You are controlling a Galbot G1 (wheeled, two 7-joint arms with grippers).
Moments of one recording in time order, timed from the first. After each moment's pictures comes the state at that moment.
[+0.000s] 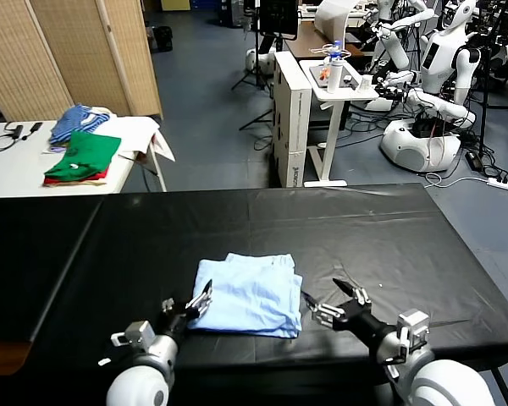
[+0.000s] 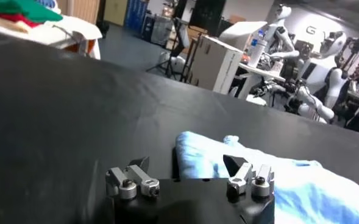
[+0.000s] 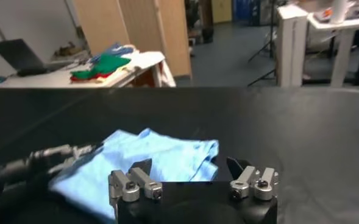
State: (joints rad) left arm 1.46 -1.42 -0.45 -1.98 -0.53 0.32 -0.09; right arm -1.54 0.97 0.52 2.34 0.70 -0.54 0.02
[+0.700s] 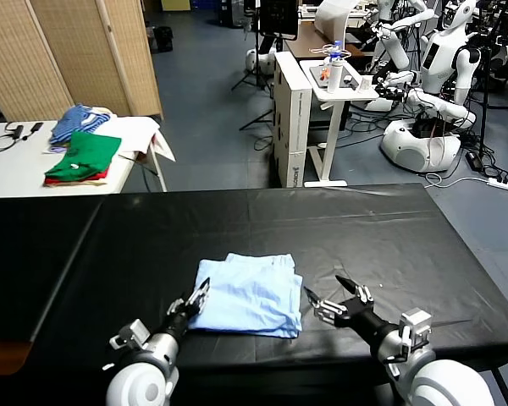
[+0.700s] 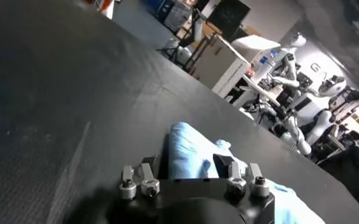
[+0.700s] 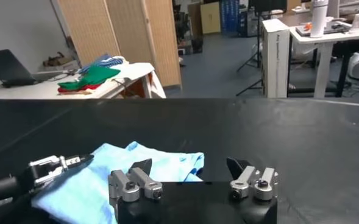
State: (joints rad) left arm 1.46 -1.44 -0.47 -1.97 -0.78 0.36 -0.15; right arm -1.54 0.99 0.52 2.33 0.68 -0.53 0.02
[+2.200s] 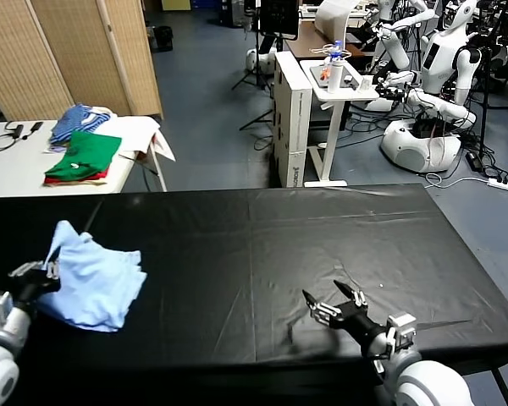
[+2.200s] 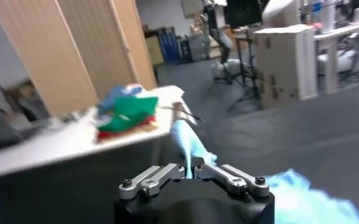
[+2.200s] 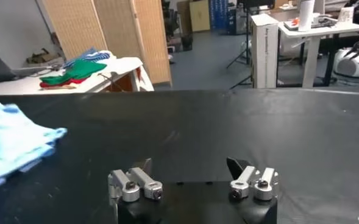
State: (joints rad) left arm 1.67 -0.86 -0.95 -2.18 -0.59 0.40 -0.22; right arm -1.52 1.05 0.47 2.25 0.59 -0.51 0.02
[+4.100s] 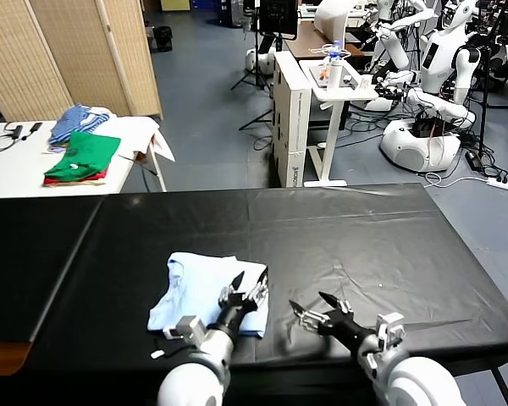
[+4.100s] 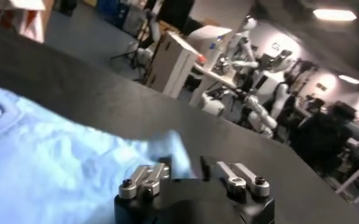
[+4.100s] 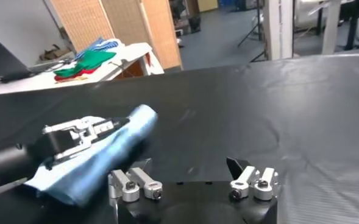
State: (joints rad) left arm 1.45 -1.56 -0.23 -2.09 -0.44 0.34 -0.12; right arm -1.43 1.04 0.37 2.18 0.76 -0.57 0.04
